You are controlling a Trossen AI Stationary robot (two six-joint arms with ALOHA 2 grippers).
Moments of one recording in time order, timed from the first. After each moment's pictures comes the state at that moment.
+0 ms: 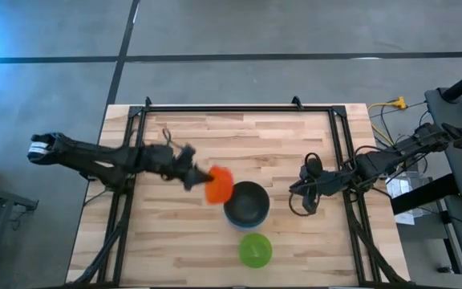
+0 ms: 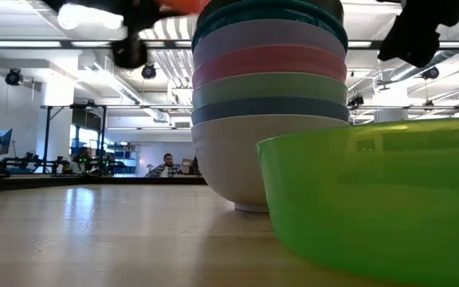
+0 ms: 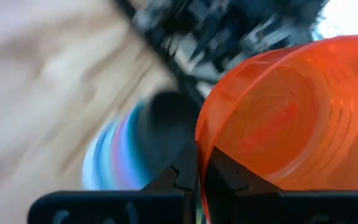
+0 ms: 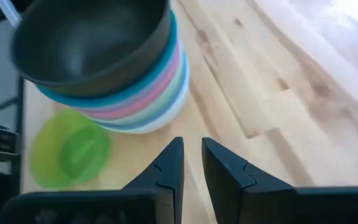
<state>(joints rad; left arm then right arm) -0.07 1.06 0.74 0.06 0.06 -0.95 0.43 0.96 0.78 -0.62 0.32 0.70</state>
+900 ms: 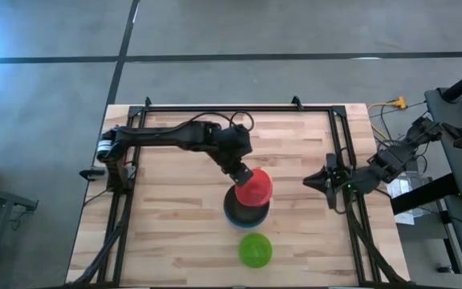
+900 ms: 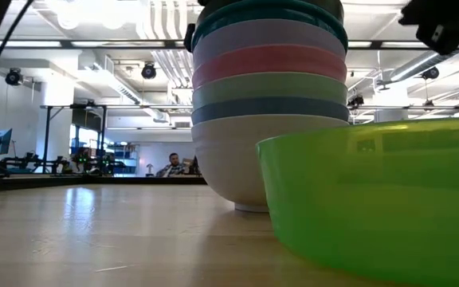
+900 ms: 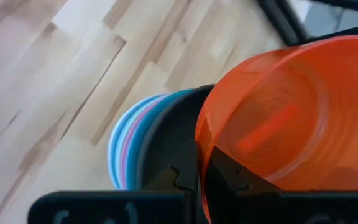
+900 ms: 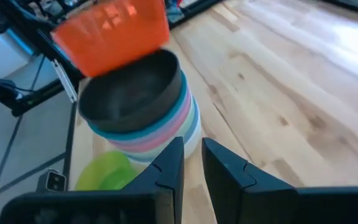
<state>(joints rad) 0.05 1.82 1.84 -0.92 0.31 -0.70 0.63 0.65 0.68 -0.59 0.61 0.80</state>
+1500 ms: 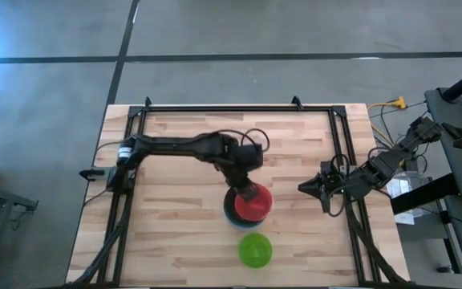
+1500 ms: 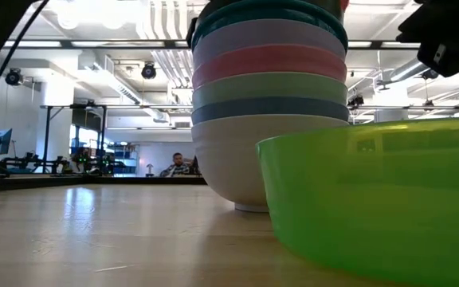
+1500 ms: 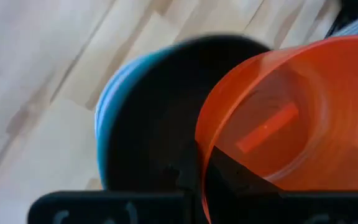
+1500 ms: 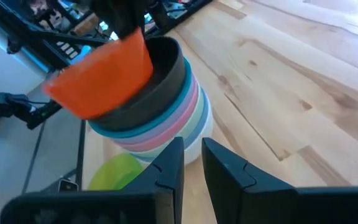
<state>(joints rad) -0.03 2.03 2.10 -1.18 0.28 -0.73 0.64 0.66 0.53 -0.39 0.60 0.88</state>
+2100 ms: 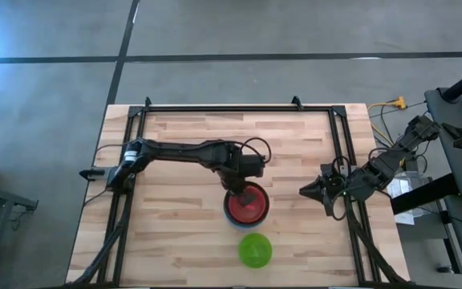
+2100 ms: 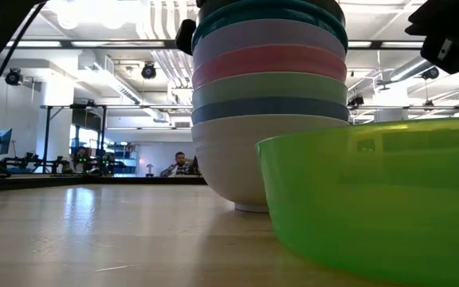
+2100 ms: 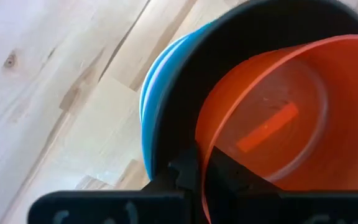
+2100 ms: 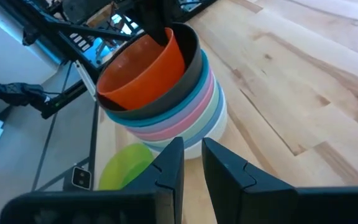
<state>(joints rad) -0.08 2.09 2.16 -1.34 0.15 -0.73 0.68 0.66 0.53 -0.38 0.60 0.89</state>
